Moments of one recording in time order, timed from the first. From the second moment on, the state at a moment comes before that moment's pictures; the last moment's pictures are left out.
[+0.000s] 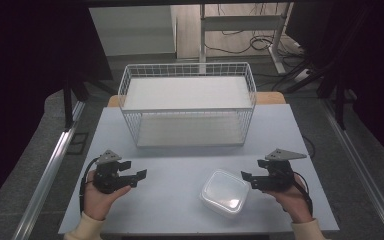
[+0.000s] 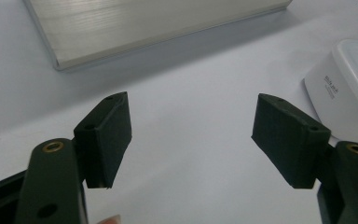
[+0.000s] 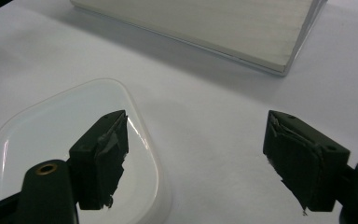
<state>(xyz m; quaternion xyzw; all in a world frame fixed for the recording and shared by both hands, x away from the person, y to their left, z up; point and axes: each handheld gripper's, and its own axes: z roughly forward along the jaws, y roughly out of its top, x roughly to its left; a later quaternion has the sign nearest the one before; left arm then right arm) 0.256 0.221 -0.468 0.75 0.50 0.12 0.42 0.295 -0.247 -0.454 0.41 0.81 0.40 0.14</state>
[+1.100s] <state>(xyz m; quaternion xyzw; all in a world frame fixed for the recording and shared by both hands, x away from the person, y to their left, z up) 0.255 0.223 -0.469 0.75 0.50 0.12 0.41 0.297 -0.256 -0.454 0.43 0.80 0.40 0.13</state>
